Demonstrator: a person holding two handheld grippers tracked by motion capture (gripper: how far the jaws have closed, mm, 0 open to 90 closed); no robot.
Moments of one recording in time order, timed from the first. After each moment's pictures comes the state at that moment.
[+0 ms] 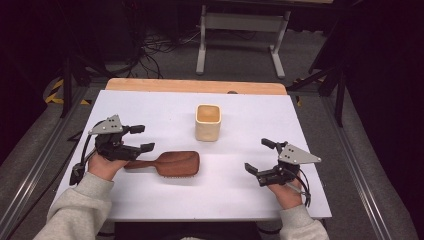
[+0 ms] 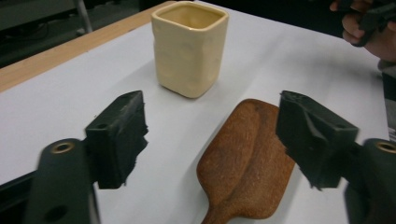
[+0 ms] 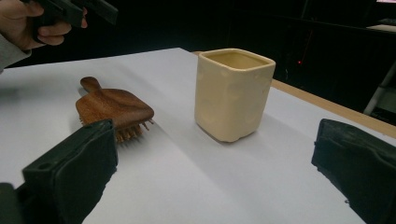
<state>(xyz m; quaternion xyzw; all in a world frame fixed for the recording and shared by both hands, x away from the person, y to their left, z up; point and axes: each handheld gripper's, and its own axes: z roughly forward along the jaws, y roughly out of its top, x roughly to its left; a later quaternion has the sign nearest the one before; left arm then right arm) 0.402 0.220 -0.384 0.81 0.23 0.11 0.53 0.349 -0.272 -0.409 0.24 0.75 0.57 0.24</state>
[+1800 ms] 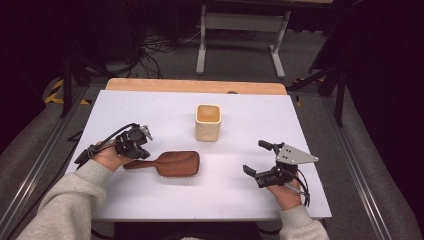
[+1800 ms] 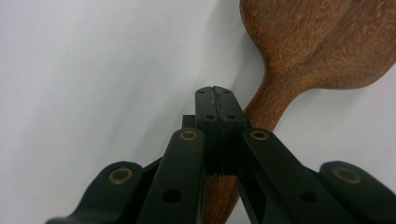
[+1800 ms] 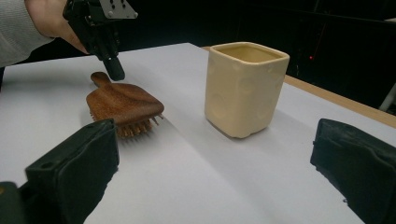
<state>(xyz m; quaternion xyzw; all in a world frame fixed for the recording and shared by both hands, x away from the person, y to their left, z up) 0.444 0.180 -0.418 0.96 0.24 0.02 0.15 0.349 -0.268 -0.412 0.23 0.76 0.56 0.22</state>
